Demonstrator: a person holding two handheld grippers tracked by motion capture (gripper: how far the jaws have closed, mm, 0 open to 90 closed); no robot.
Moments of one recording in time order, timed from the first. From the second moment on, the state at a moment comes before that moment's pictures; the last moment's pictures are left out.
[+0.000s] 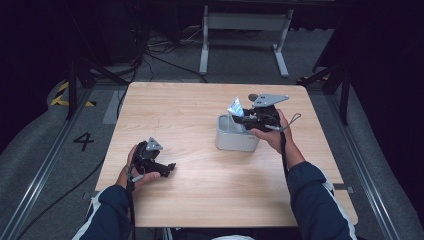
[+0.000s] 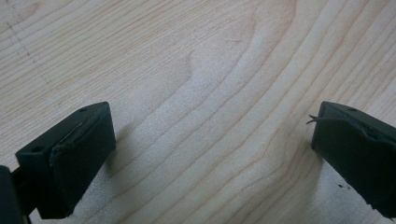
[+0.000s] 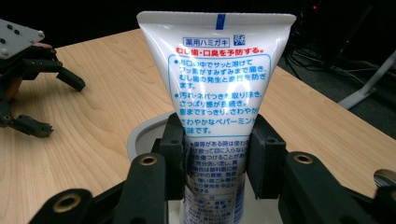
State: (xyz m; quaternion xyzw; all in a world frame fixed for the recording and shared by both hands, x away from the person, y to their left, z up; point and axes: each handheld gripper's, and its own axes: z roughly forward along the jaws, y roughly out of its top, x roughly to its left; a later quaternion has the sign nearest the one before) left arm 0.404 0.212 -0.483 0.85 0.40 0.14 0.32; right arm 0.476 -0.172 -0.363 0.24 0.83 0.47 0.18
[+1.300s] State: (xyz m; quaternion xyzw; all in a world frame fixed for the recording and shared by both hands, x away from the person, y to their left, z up) left arm 0.405 0.211 -0.483 0.85 0.39 0.15 0.32; right arm 0.466 -0.188 -0.380 0.23 0.85 0.44 0.17
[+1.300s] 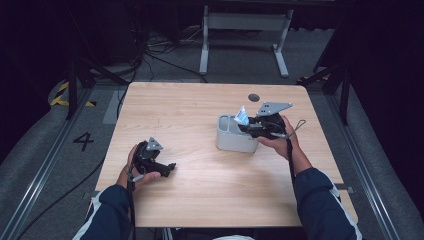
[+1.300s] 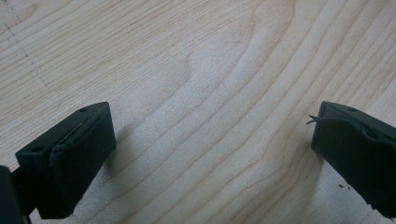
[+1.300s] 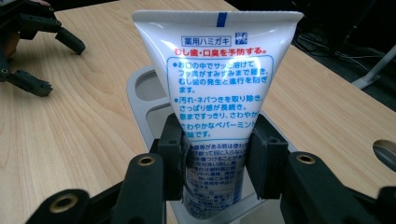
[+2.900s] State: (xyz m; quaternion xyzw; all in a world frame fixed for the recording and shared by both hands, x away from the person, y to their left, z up) left arm 0.405 0.211 -0.484 0.85 0.39 0.14 0.32; right arm 0.442 -0.199 -0.365 0.24 0.86 0.41 0.19
